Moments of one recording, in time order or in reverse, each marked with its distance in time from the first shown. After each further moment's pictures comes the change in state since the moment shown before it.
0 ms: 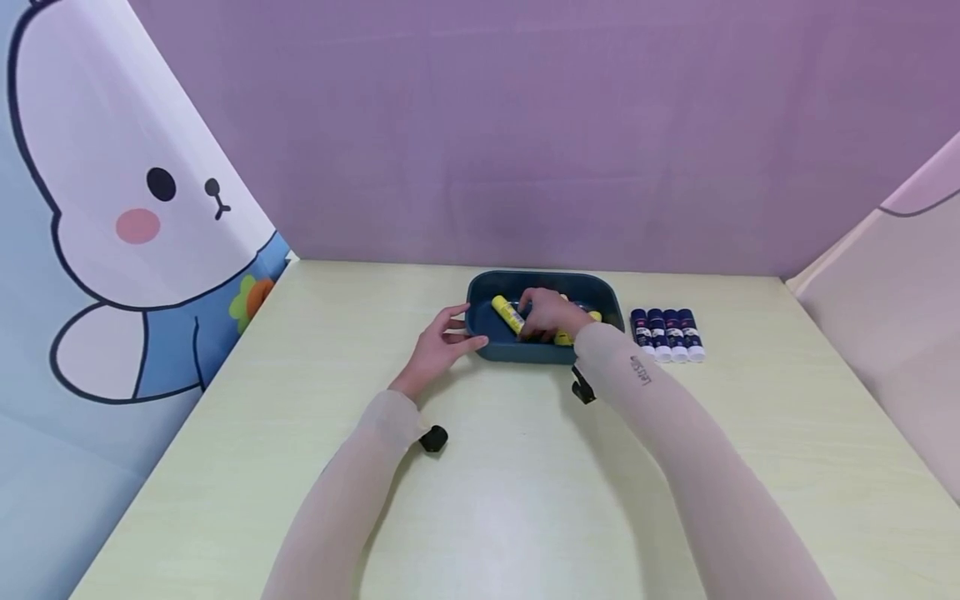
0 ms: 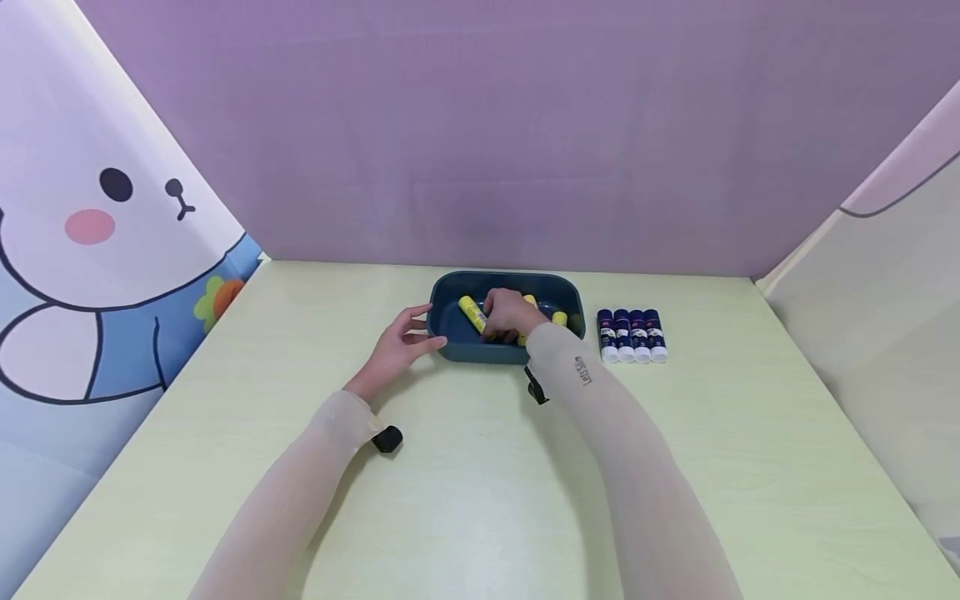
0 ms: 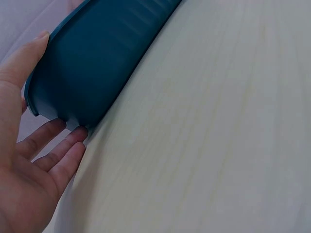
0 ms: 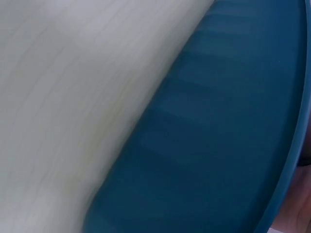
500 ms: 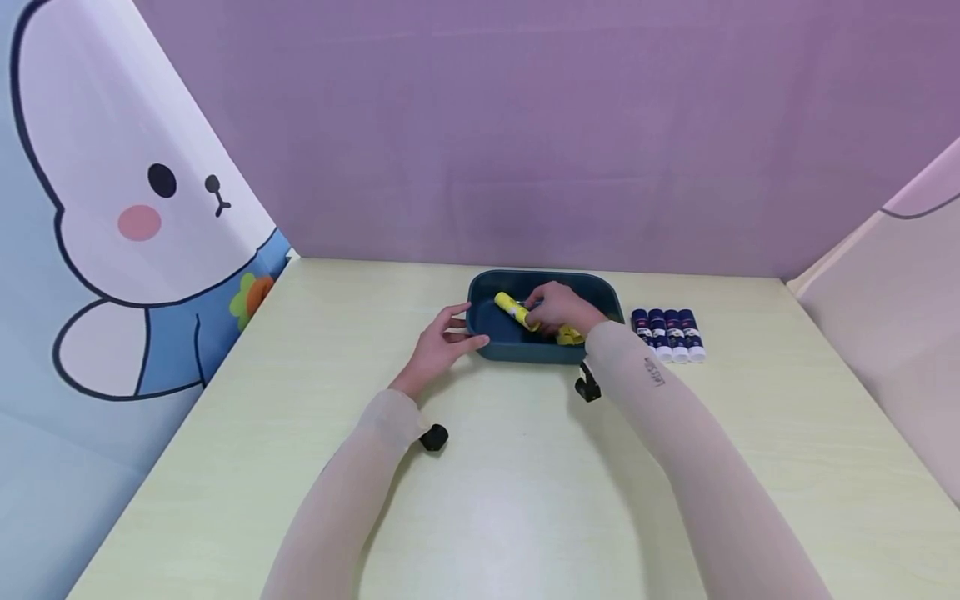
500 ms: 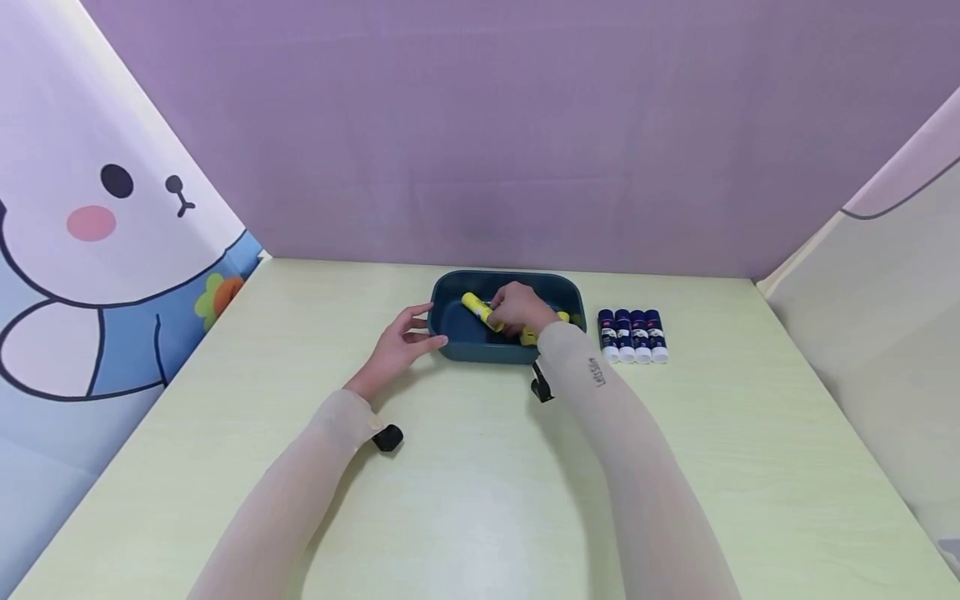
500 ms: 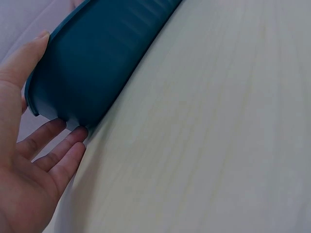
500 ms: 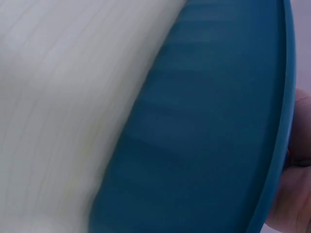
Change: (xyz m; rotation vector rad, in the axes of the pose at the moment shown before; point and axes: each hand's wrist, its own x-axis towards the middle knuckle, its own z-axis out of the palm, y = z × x) left_hand -0.003 -0.002 0.000 0.018 0.023 0.041; right_hand -0.004 0.006 -0.008 0.066 0.036 -0.015
